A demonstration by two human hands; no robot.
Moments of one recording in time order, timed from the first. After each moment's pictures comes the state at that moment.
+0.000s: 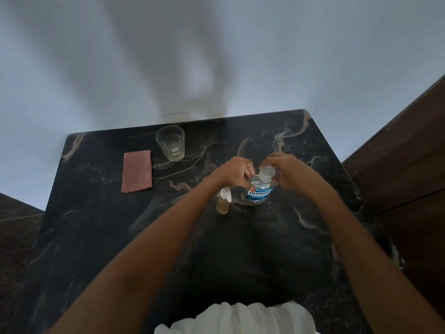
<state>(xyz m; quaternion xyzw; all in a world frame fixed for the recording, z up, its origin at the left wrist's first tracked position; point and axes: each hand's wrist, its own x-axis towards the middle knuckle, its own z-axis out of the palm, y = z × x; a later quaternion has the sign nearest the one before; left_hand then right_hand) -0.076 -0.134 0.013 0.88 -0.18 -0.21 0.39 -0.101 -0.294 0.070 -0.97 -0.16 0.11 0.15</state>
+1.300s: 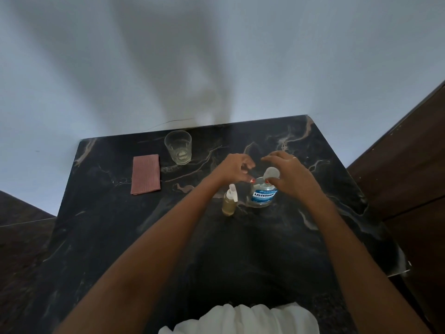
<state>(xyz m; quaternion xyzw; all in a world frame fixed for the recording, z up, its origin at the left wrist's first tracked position) -0.087 -0.118 0.031 0.87 -0.14 -0.15 0.44 -0.126 -0.279 0.073 -0.97 -0.14 0.00 0.18</state>
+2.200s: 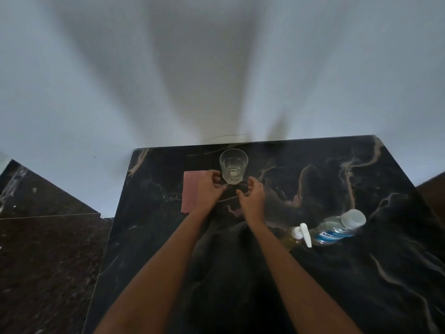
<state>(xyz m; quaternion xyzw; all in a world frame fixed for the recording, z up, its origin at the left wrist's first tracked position) -0.077 0.056 -0.017 0.86 0.15 0.01 0.50 -0.072 -0.057 -0.044 -0.82 0.09 0.02 0.56</state>
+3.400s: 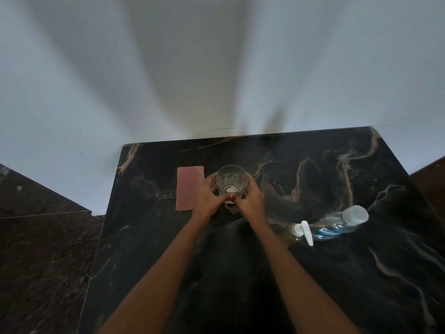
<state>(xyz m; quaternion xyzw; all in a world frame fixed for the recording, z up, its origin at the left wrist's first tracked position) -0.089 0.052 -0.051 0.75 0.12 -0.02 0.65 -0.067 -0.071 -0.077 -0.80 0.02 0.05 0.59</state>
